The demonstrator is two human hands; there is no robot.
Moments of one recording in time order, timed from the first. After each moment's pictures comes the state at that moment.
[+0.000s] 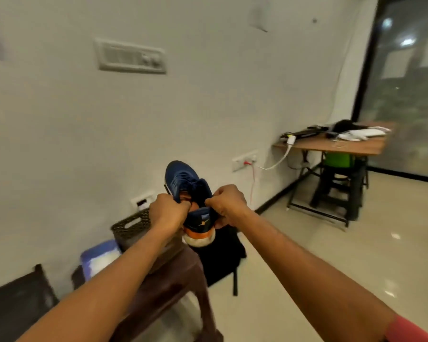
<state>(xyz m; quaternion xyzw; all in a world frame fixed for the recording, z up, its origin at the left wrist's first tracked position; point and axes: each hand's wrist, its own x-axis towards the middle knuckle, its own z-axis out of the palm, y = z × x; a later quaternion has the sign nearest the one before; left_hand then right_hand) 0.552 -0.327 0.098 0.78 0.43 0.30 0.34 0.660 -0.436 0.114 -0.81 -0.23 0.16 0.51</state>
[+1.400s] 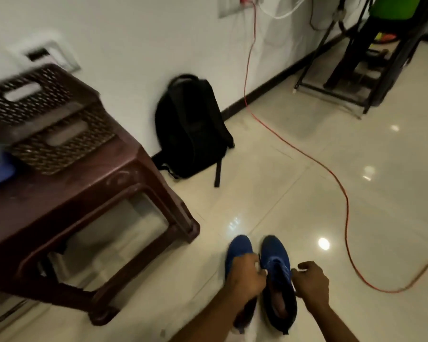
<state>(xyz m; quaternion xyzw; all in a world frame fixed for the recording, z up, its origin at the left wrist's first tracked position) 0.673 -0.541 -0.369 0.84 0.30 -0.16 0.43 0.776 -0.706 -0.448 -0.92 0.08 0.26 0.29</state>
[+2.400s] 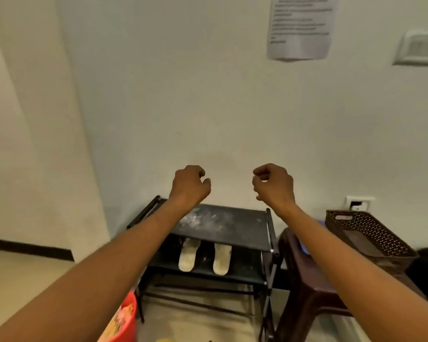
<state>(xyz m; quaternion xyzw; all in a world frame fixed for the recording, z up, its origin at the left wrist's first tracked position) 0.026 -0.255 0.121 0.67 0.62 0.39 0.13 0.247 -0.246 0.114 -0.58 -0.61 0.17 0.51</state>
